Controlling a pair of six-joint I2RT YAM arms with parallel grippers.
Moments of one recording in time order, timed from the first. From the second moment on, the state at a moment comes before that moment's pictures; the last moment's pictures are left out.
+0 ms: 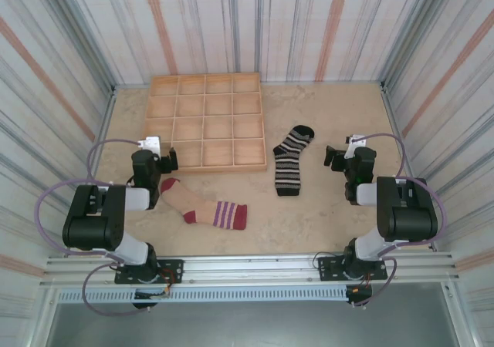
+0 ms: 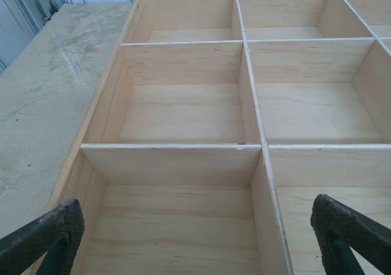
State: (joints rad) left arm -0.03 1.51 0.38 0.73 -0.12 0.00; right arm -0.06 1.55 0.38 0.74 -0.07 0.10
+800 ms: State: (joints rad) left arm -0.04 1.51 0.38 0.72 -0.14 0.01; right arm -0.06 1.54 0.39 0.71 -0.06 0.10
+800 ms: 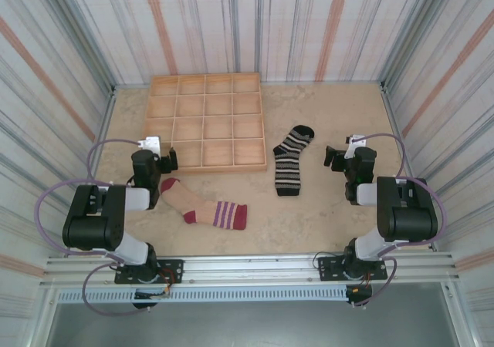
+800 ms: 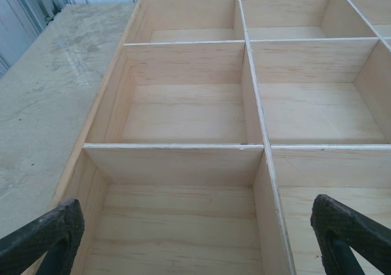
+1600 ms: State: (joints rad) left arm -0.32 1.19 0.96 -0.44 -0.22 -0.42; right arm 0.08 1.22 0.89 -0.51 0.02 0.47
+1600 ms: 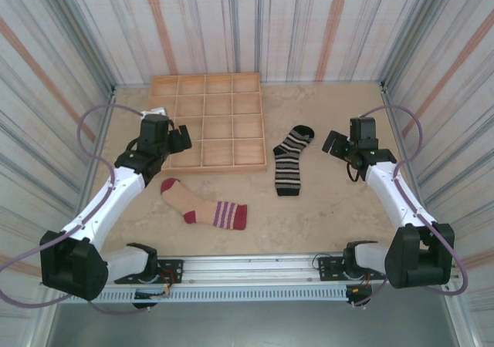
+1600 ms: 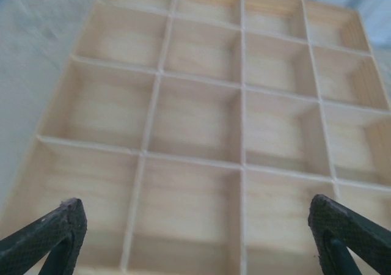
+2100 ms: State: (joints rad) left arm -0.64 1.16 0.97 -0.65 0.07 -0.77; right arm 0.12 1.19 0.79 -0.67 -0.27 0.55
